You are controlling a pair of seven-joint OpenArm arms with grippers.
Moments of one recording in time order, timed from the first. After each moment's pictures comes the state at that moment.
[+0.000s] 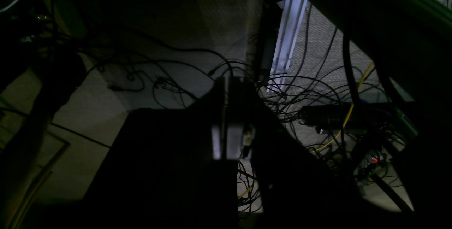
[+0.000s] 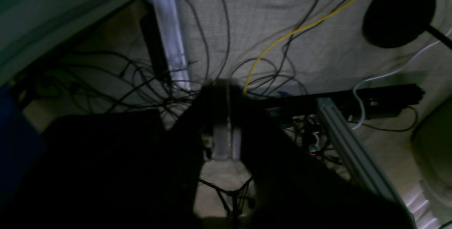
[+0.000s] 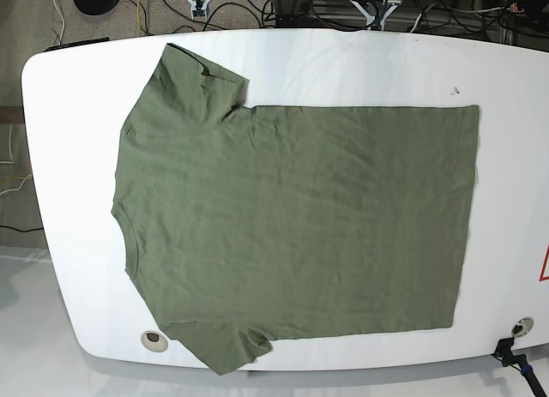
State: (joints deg) left arm 1.6 -2.5 -0.8 2.4 -1.3 -1.9 0.9; right arm -4.9 2.8 1.0 0.7 1.8 2.8 2.7
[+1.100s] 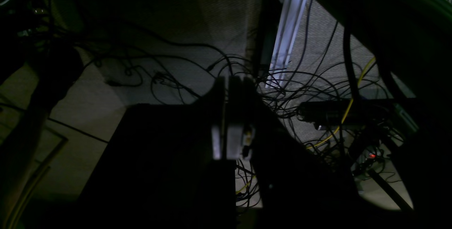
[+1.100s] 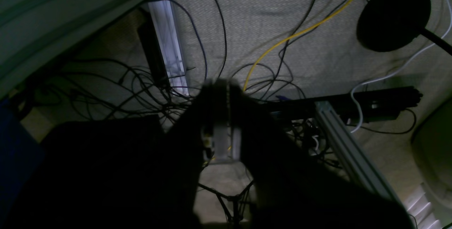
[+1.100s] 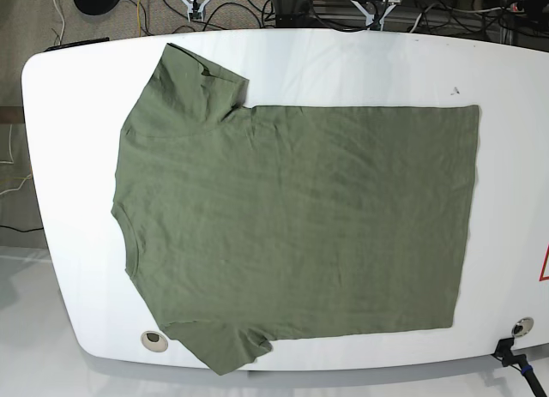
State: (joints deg) left arm 1.7 -2.3 -0.9 2.4 -1.5 -1.9 1.9; right arm -4.7 3.3 1.3 1.6 2.0 2.5 3.1
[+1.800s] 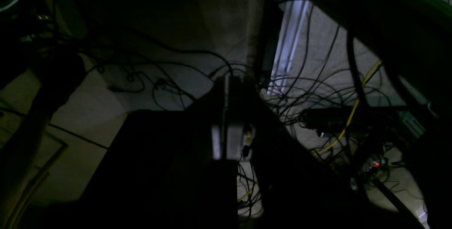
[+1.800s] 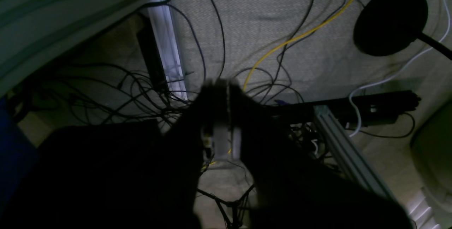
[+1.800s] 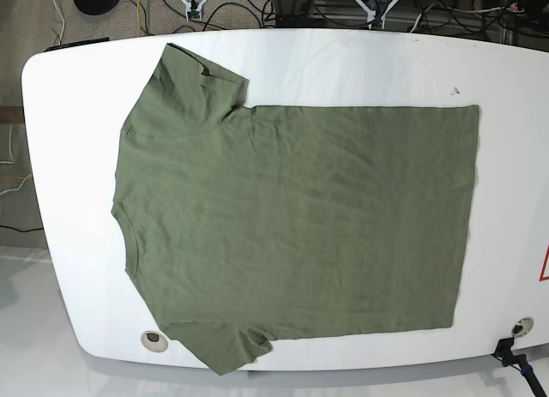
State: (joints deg) left arm 4.5 -2.7 -0.6 4.0 -1.9 -1.7 -1.1; right arm -6.2 3.7 1.4 3.2 2.1 2.8 4.2
